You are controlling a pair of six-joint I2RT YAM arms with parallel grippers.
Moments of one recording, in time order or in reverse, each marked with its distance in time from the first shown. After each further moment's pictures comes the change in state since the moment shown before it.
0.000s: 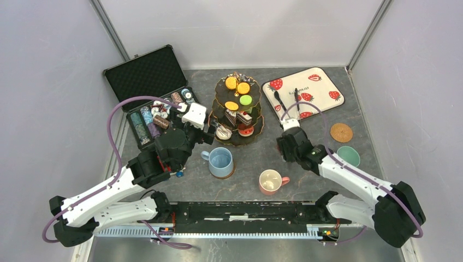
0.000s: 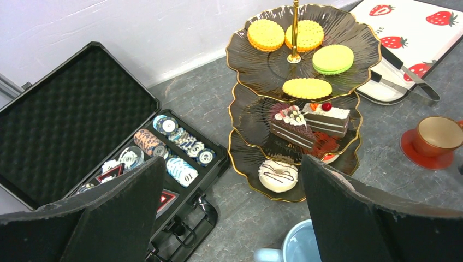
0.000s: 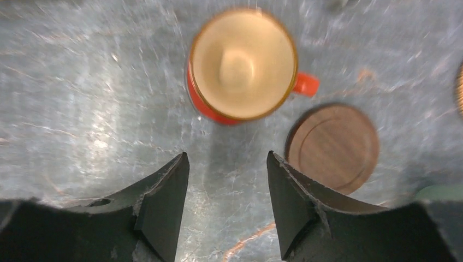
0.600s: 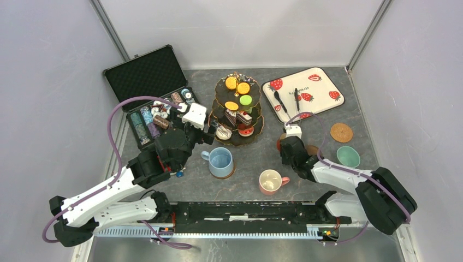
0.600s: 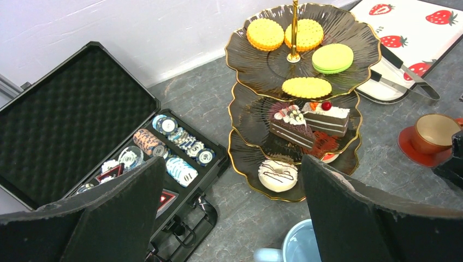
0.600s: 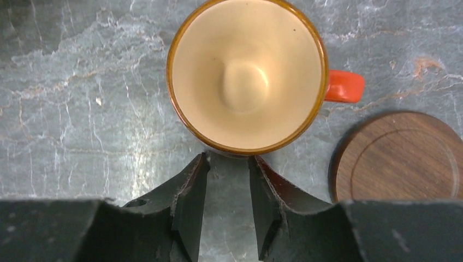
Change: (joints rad) left arm 0.000 0.000 -0.002 0.001 0.005 0.000; right arm 0.001 0.112 -0.266 0.460 0.047 0.191
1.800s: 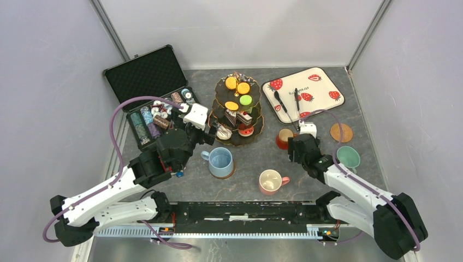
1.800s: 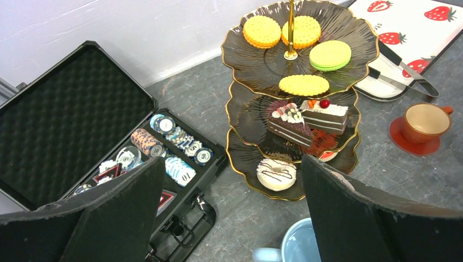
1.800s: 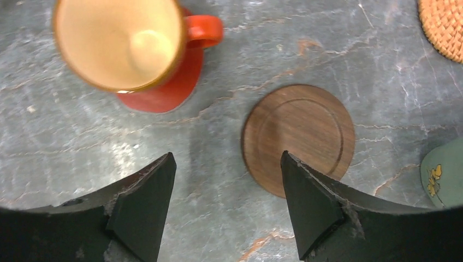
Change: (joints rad) left arm 0.000 0.005 -0.010 0.006 0.008 0.000; right arm -0.089 -0.228 0.034 -0.269 0.057 -0.038
